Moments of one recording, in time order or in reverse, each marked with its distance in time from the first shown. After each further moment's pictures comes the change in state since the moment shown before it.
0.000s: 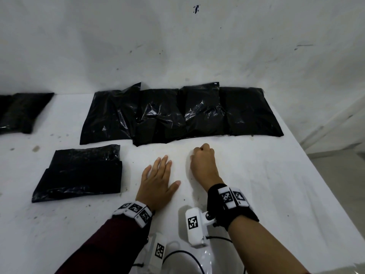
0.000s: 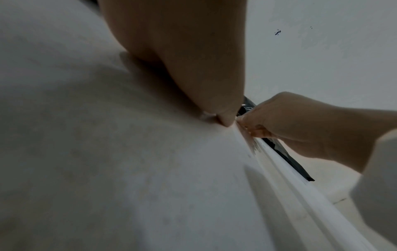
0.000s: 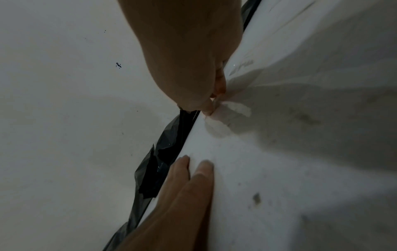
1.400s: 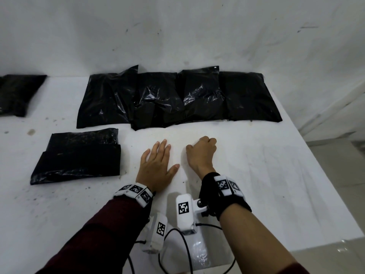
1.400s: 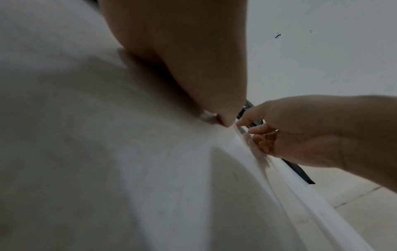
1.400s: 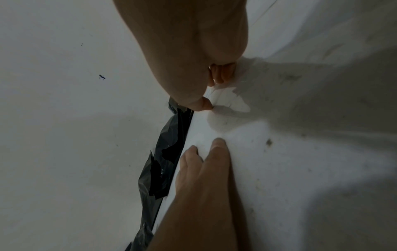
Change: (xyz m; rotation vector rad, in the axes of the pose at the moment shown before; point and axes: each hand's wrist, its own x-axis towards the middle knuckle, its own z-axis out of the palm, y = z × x) left_hand 0.000 -0.002 0.008 -0.025 0.086 0.019; right_hand -0.012 -0.014 0.010 0.473 0.031 0.410
